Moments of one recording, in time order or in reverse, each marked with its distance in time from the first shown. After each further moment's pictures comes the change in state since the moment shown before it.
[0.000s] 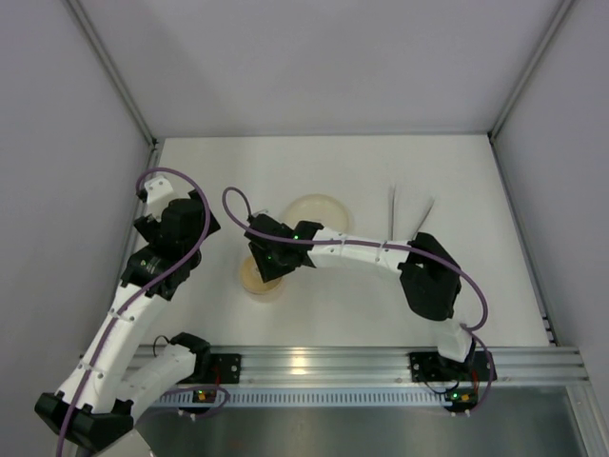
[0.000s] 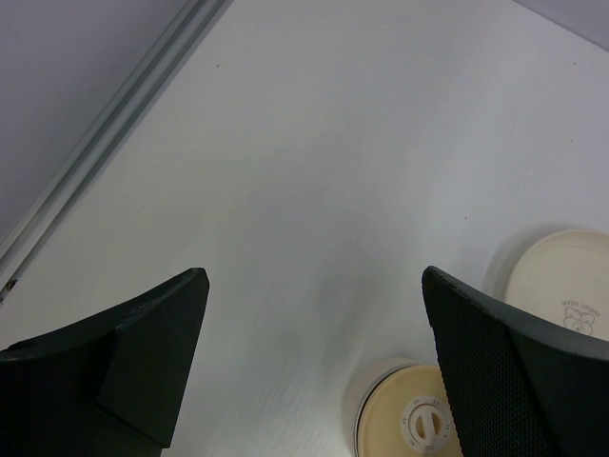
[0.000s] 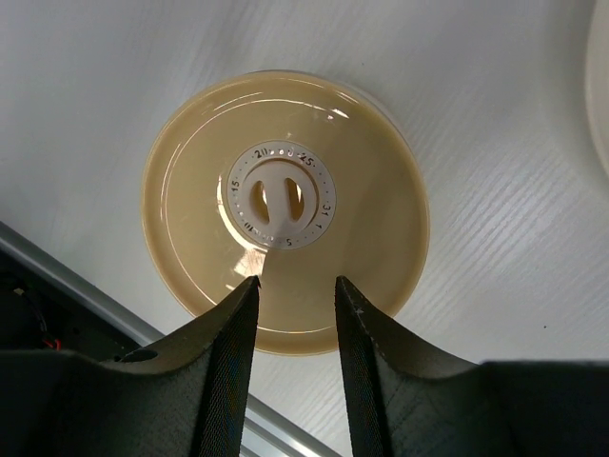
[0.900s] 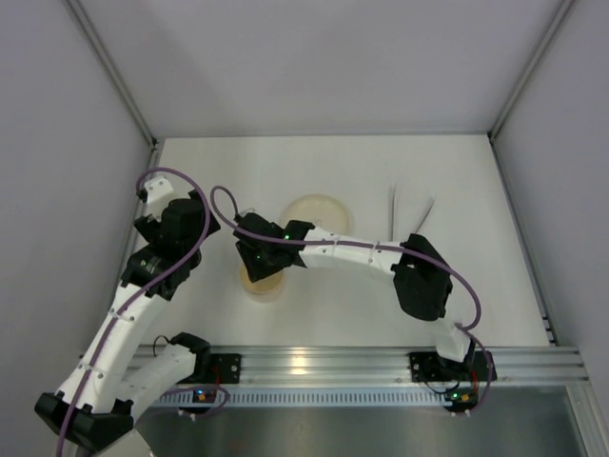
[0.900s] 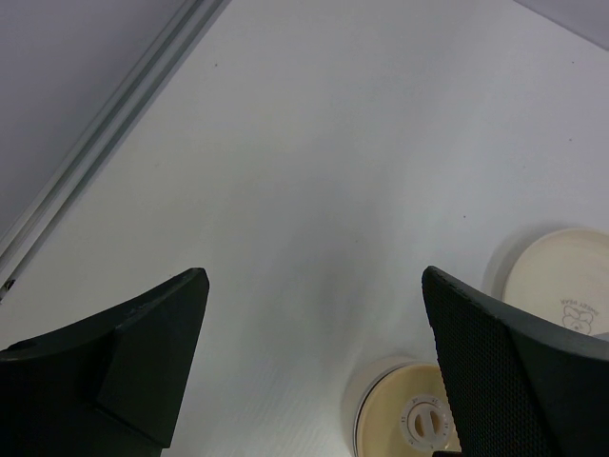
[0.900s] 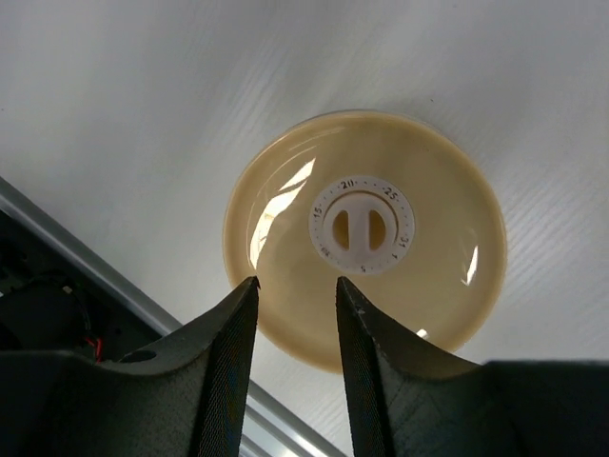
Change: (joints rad) left arm 0.000 0.000 0.000 0.000 0.004 -0.001; right arm 0.021 0.039 0.105 -0.007 -0.027 -0.018
